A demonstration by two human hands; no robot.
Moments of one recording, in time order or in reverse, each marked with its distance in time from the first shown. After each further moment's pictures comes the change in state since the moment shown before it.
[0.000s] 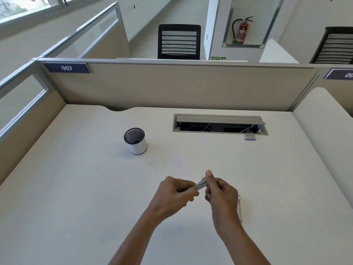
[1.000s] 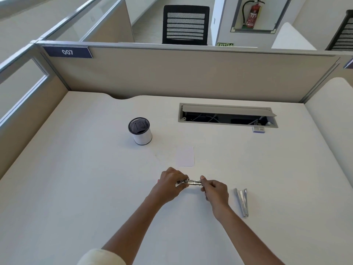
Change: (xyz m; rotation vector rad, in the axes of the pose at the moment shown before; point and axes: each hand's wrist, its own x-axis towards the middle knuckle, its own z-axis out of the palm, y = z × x) left_hand 0.080 -0.125 -0.010 0.607 0.077 0.339; right_hand 0.066 0.086 -0.002 -0.433 0.042 0.199
